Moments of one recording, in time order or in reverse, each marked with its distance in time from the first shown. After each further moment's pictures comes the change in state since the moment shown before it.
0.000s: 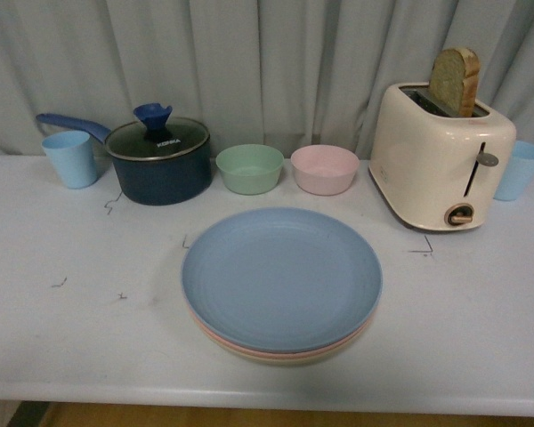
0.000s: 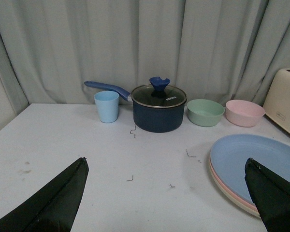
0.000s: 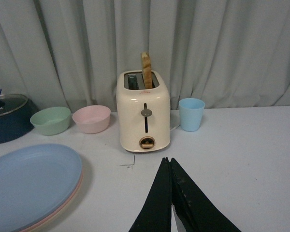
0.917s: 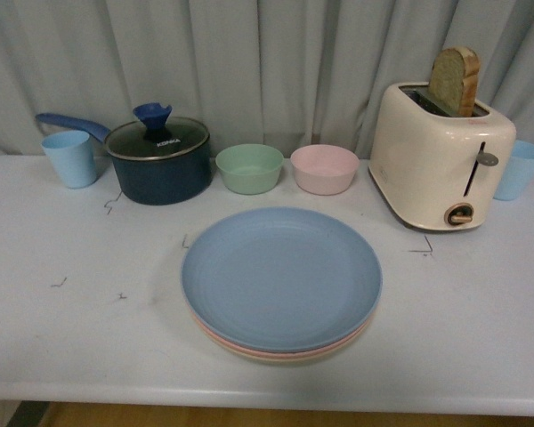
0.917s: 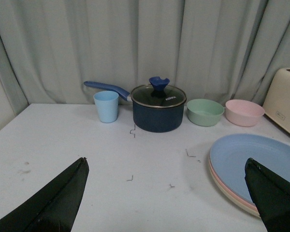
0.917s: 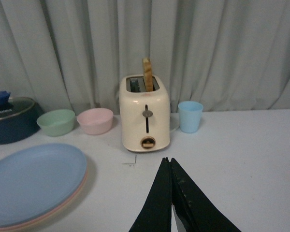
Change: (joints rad) left arm 0.000 0.000 0.000 -0.001 0.001 0.000; right arm 0.000 -0.443 0.000 -0.428 -0.003 0.000
